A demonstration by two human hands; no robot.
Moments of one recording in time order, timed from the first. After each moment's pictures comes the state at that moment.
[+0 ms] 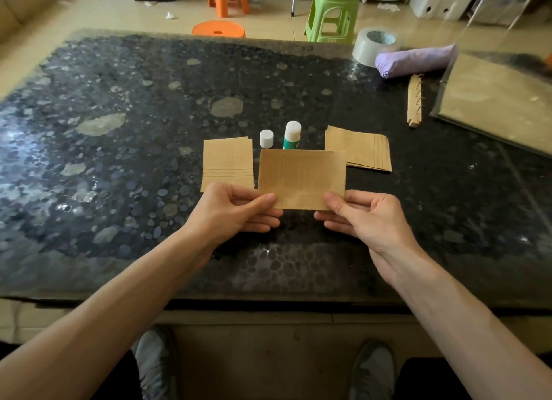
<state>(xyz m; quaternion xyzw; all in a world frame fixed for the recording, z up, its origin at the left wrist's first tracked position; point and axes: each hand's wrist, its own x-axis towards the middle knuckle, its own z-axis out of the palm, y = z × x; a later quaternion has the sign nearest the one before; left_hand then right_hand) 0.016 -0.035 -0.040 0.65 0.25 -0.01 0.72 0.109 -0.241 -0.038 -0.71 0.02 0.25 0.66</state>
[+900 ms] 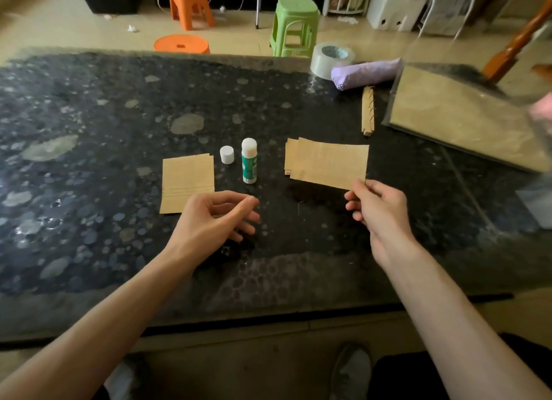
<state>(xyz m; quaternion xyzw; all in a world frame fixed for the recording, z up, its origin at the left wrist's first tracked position) 0.038 -0.058 -0.042 0.74 0.20 0.04 0.65 0.165 -0.282 -0.044 -0.77 0.15 0.07 0.62</state>
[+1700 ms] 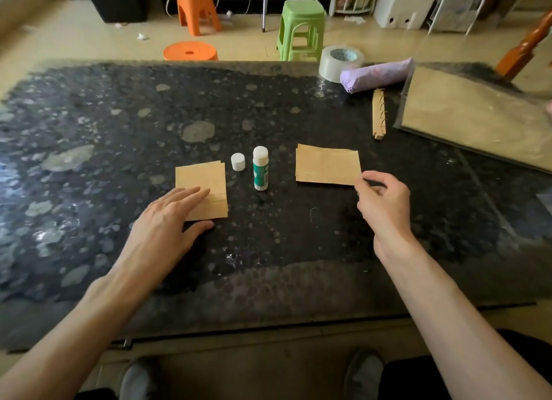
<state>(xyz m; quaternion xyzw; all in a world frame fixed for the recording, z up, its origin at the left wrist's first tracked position) 0.018 0.017 -0.053 0.97 0.13 0.09 0.16 0.185 -0.264 -0.051 -0.80 0.15 0.02 0.59</state>
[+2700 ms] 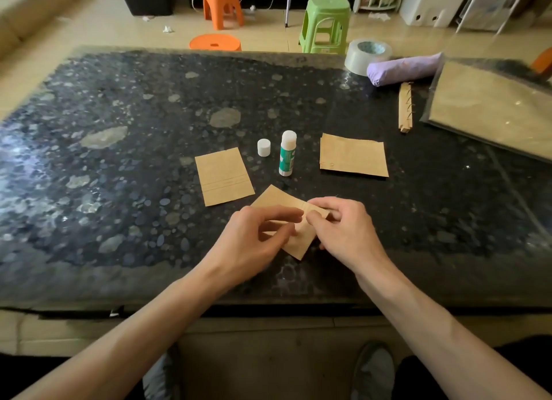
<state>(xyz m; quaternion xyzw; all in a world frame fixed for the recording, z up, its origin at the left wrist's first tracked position) 0.005 -0.064 -0.047 0.86 0.06 0.04 0.51 0.097 -0.221 -0.052 -0.87 -0.09 0.17 0.46</state>
